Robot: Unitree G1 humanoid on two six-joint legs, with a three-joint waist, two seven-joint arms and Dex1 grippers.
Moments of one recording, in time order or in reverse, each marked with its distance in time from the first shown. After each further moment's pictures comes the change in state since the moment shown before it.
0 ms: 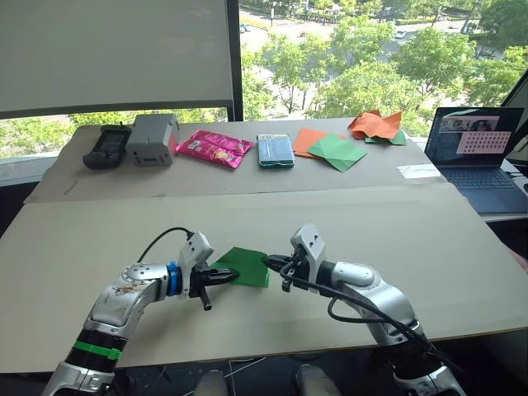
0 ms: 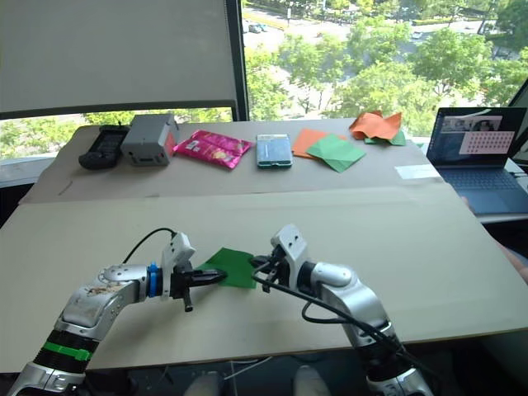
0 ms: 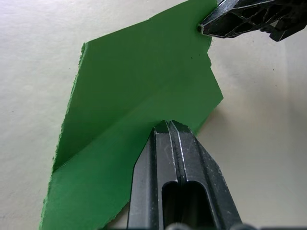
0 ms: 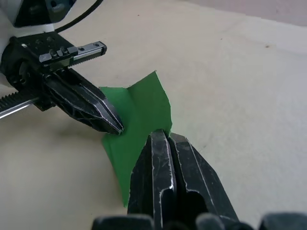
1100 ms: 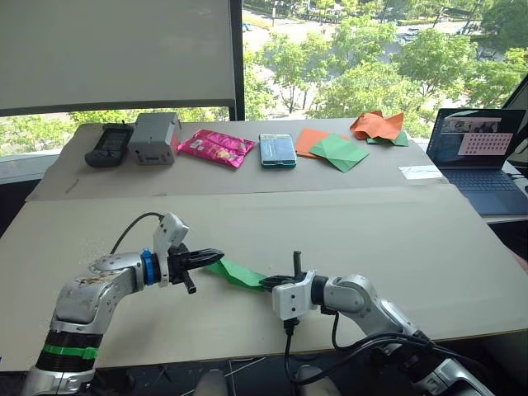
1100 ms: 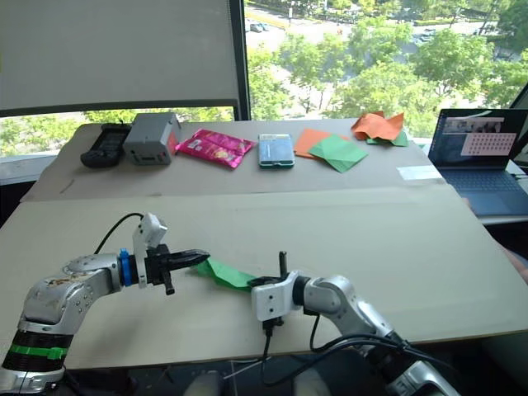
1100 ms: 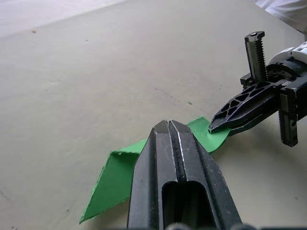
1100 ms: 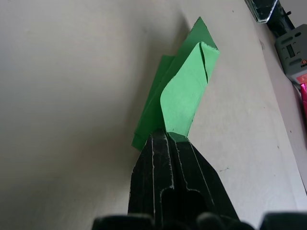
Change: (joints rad) left arm -0.011 0.035 0.142 -0.110 -0.141 0.147 0.057; right arm -0.055 -0.142 0.210 0.211 -0.613 -0.712 -0.009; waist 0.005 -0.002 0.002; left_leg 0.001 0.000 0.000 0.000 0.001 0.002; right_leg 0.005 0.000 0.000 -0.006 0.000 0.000
